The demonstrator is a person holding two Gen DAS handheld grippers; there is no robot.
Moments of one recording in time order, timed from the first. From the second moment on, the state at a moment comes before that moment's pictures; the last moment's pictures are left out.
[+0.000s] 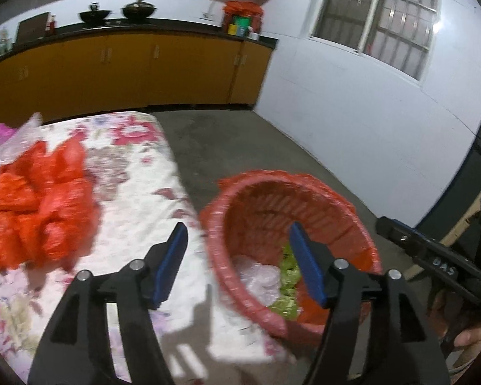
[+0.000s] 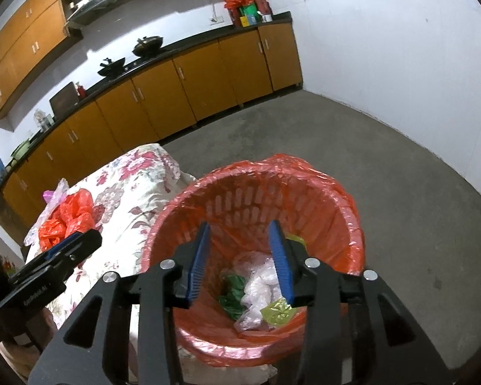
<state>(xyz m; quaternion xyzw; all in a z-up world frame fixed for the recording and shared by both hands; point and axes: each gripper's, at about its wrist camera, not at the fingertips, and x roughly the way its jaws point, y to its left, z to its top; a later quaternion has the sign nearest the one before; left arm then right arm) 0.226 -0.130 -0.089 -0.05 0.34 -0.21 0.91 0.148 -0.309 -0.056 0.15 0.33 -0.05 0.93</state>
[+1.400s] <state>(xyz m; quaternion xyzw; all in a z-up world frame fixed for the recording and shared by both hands) 0.159 0.179 -0.099 -0.10 0.28 0.15 0.94 0.248 0.011 -0.071 0.00 0.37 0.21 0.91</state>
